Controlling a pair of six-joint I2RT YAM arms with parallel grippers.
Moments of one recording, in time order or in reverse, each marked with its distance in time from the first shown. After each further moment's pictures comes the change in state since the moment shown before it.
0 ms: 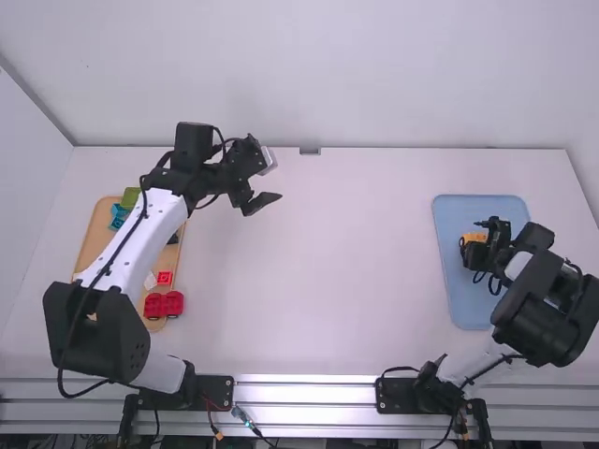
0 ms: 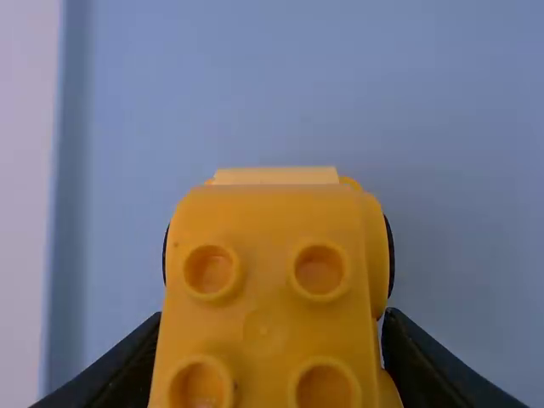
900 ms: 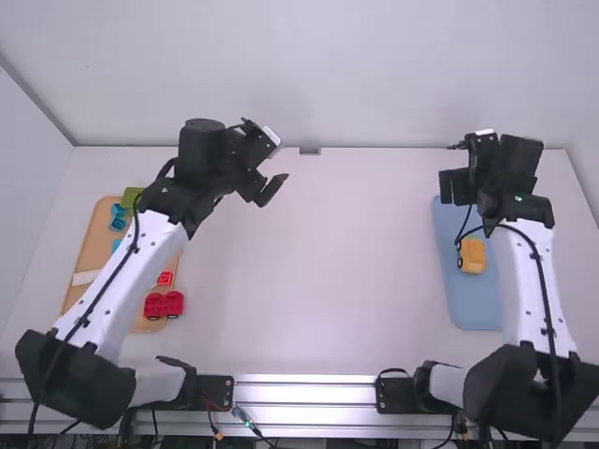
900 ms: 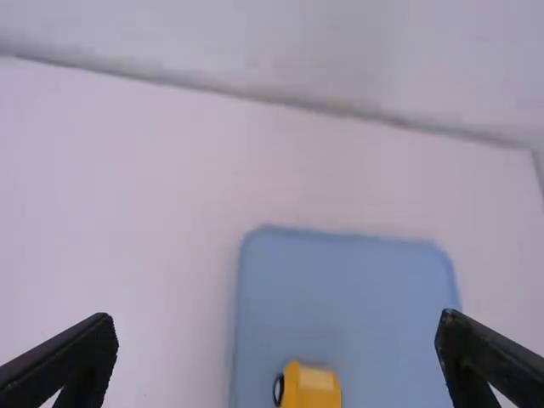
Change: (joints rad) left arm -0.150 -0.189 0.000 0.043 -0.392 -0.324; right arm 0.449 -0.445 0.448 -0.506 0.325 0.074
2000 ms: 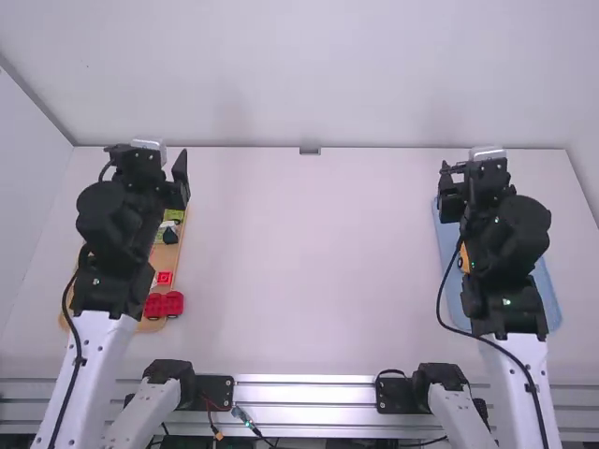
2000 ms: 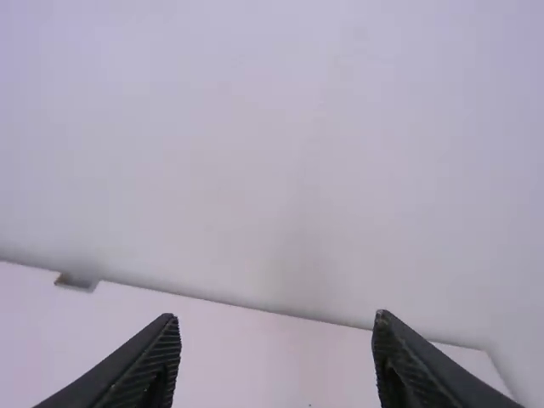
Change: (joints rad) left arm 0.259 -0.520 -0.409 0.341 -0.251 -0.374; right arm 0.175 -0.553 -0.359 0.422 0.051 0.142
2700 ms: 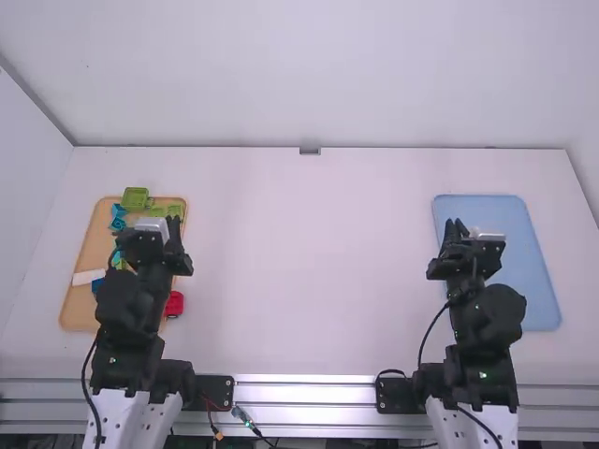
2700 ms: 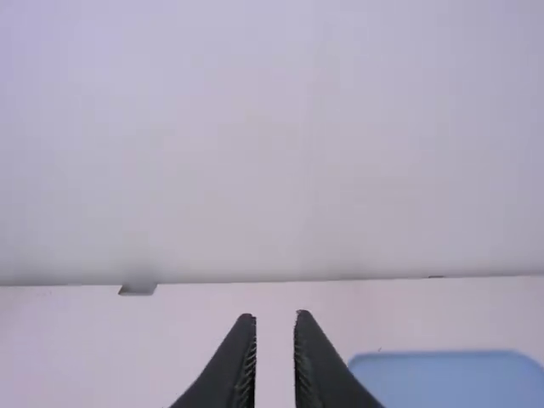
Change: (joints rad) left arm 0.000 -0.462 -0.463 -0.002 -0.008 -0.090; right arm 0.000 -0.457 -0.454 0.047 -0.001 0.226
